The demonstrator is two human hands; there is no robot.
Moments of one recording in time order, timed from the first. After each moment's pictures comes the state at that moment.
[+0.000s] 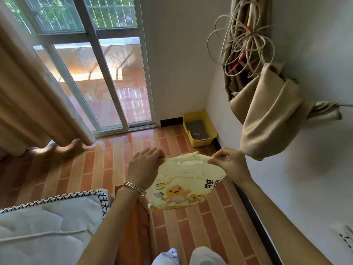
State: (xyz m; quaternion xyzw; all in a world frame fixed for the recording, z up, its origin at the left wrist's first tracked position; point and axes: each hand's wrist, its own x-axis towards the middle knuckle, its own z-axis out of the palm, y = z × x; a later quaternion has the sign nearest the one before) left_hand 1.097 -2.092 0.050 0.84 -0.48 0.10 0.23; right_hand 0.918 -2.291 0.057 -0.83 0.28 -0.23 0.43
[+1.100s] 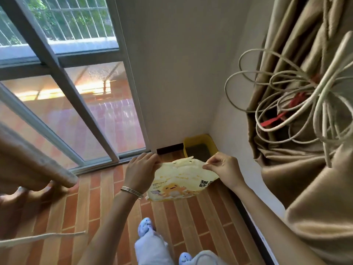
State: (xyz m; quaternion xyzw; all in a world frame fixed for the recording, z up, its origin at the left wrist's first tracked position) left_hand 1.424 -2.367 0.024 0.83 -0.51 0.07 0.20; right_hand 1.239 -2.558 0.024 -0.82 0.32 -0.21 0.43
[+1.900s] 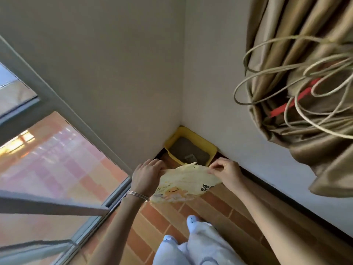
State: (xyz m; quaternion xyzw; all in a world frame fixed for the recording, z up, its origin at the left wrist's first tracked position) left_hand 1.676 -2.519 -0.023 0.67 -0.71 -0.12 0.14; right_hand 1.416 -2.569 -0.033 -0.66 0.58 -0.28 0.39
